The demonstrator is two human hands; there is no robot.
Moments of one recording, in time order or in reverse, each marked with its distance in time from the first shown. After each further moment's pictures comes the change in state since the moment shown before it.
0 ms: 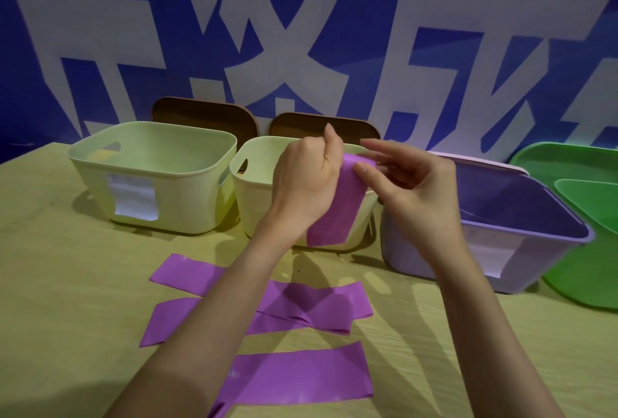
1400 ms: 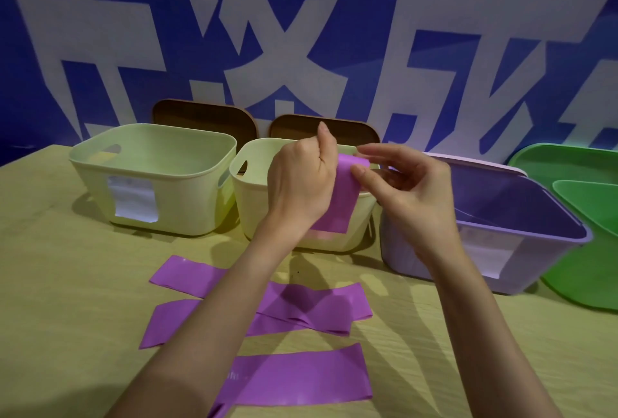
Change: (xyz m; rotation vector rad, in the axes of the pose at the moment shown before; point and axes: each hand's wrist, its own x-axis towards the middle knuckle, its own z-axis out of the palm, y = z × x) left_hand -0.001 -0.001 0.000 0.108 0.078 0.006; right_hand 0.000 -0.001 0.002 0.067 0.000 0.058
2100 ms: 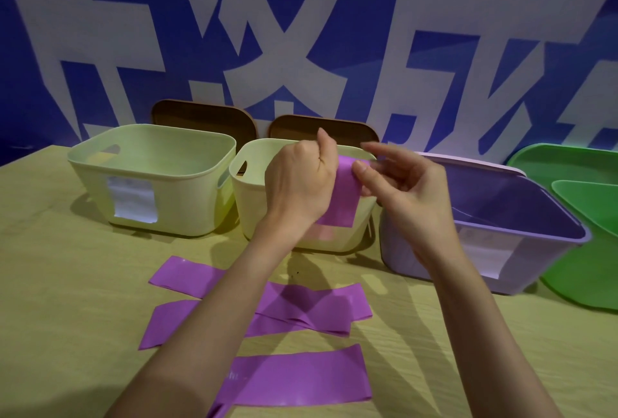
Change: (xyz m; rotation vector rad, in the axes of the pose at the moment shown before) left_hand 0.000 -0.003 -0.001 0.089 -0.039 -0.033; right_hand -0.001 0.001 0.001 0.044 0.009 0.068
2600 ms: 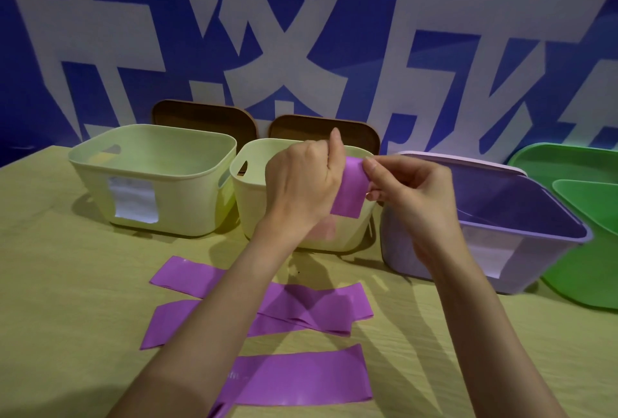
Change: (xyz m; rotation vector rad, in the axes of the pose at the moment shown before) left_hand -0.001 0.000 0.000 0.139 0.056 0.142; right_hand 0.002 0.005 -0.002 0.010 0.045 0.046
